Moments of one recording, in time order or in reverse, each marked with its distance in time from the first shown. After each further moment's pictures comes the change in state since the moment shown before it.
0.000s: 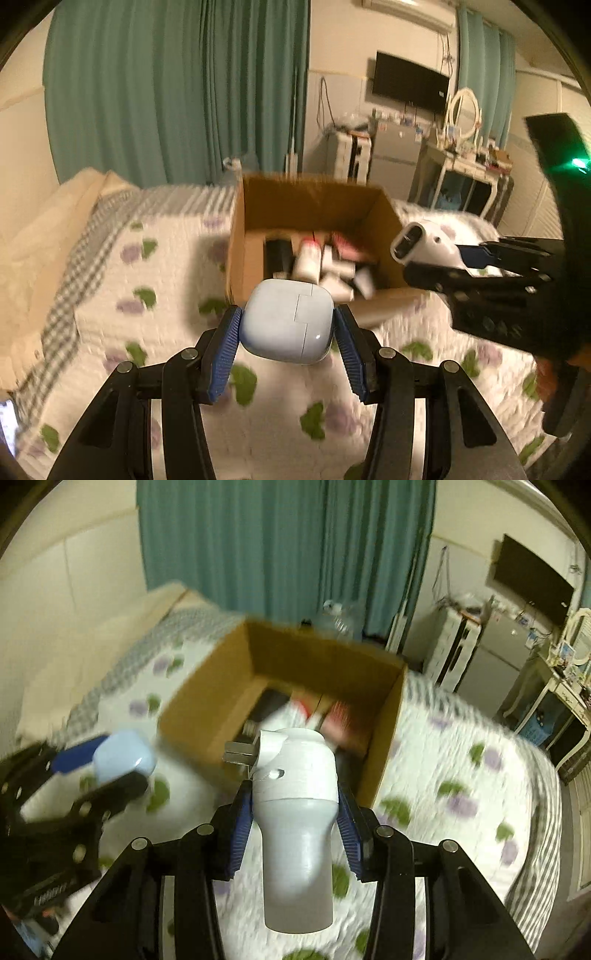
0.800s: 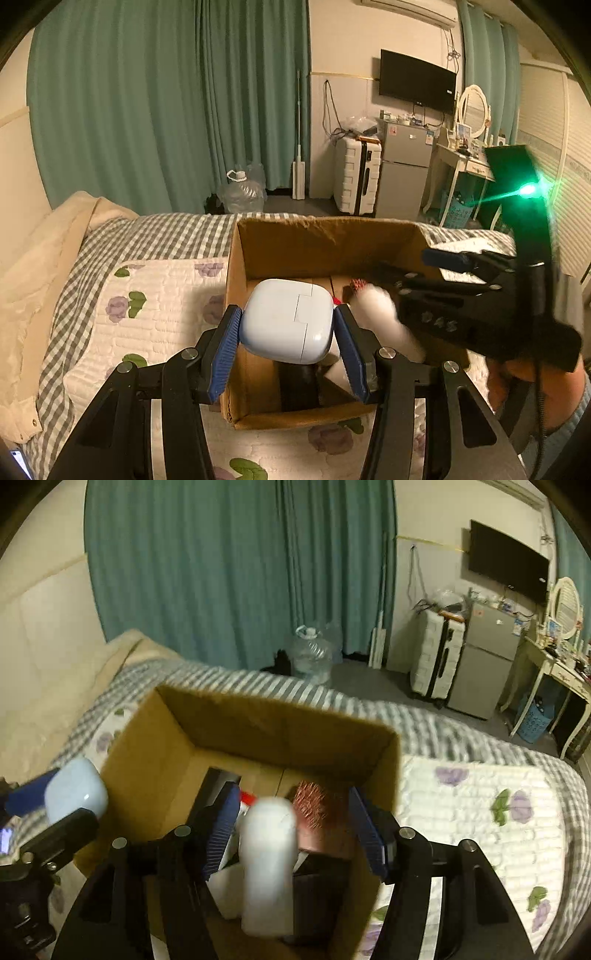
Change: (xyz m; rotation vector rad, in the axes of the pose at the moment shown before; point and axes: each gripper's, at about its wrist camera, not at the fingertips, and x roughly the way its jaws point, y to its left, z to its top) left arm 0.073 0.000 0.057 0.031 -0.003 0.038; right arm 0.093 -0.036 0.053 0.140 -0.109 -0.031
